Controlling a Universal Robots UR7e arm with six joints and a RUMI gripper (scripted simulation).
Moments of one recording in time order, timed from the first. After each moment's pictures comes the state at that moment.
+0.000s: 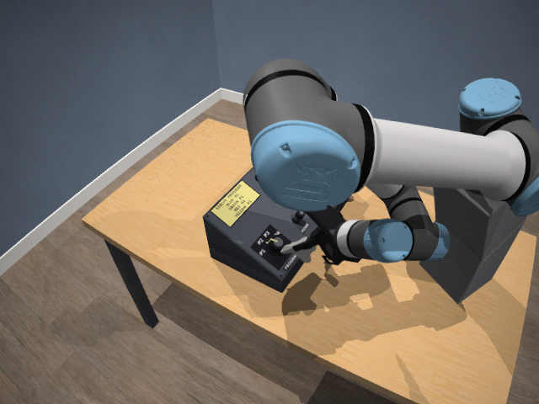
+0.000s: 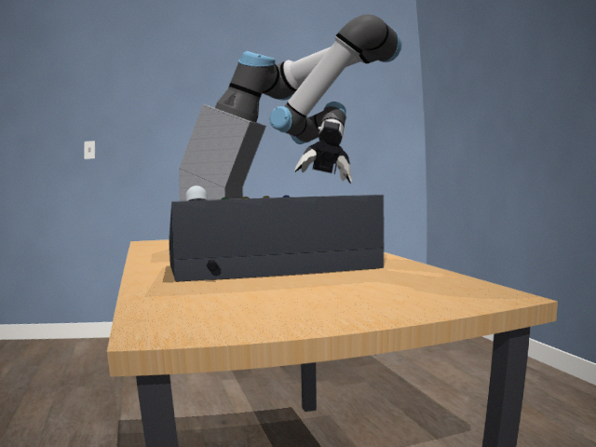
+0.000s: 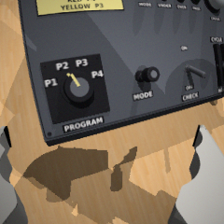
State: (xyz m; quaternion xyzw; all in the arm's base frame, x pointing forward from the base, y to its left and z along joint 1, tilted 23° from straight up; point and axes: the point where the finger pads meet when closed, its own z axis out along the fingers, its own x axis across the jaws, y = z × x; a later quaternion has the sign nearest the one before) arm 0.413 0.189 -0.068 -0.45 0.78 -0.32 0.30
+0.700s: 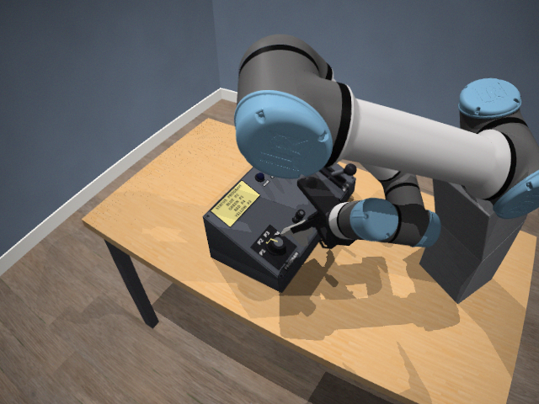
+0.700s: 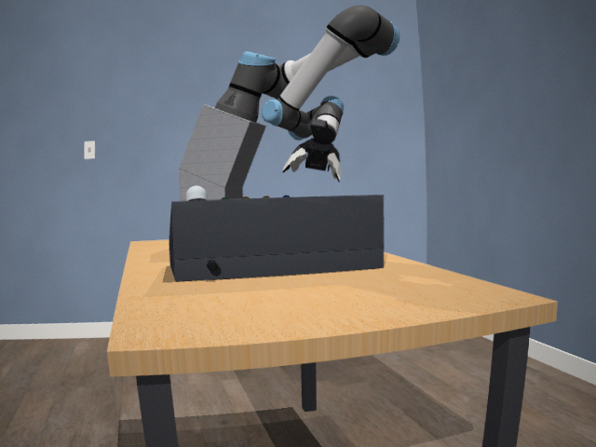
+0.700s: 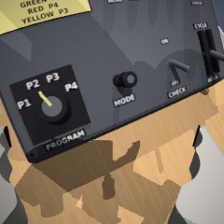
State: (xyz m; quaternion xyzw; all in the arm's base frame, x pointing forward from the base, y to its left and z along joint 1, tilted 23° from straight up) arm 0.425 0.147 -0.078 -0.41 0.82 -0.29 0.28
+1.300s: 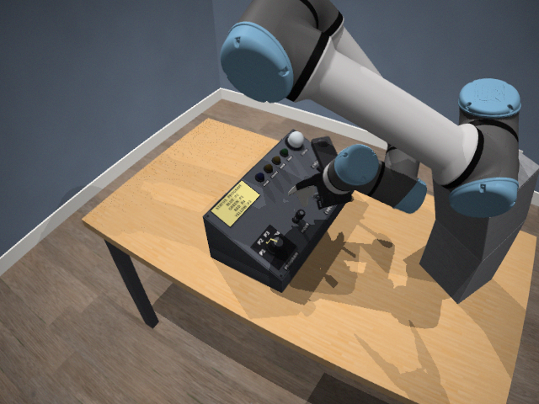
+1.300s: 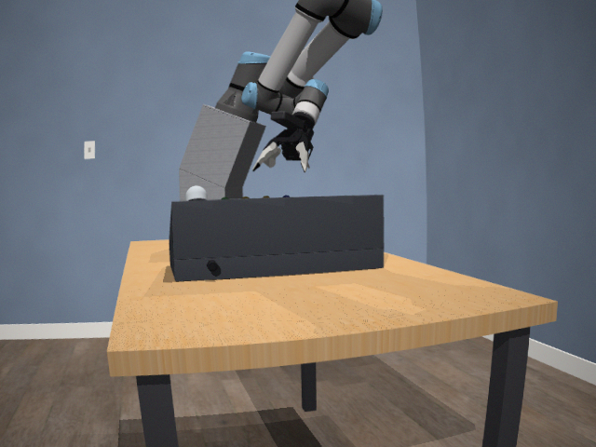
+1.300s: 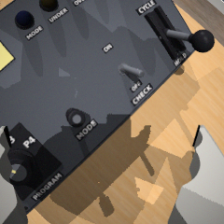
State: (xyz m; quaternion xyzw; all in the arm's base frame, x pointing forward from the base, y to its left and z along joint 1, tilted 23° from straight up) arm 0.433 0.046 -0.094 -0.26 0.91 -0.21 0.25
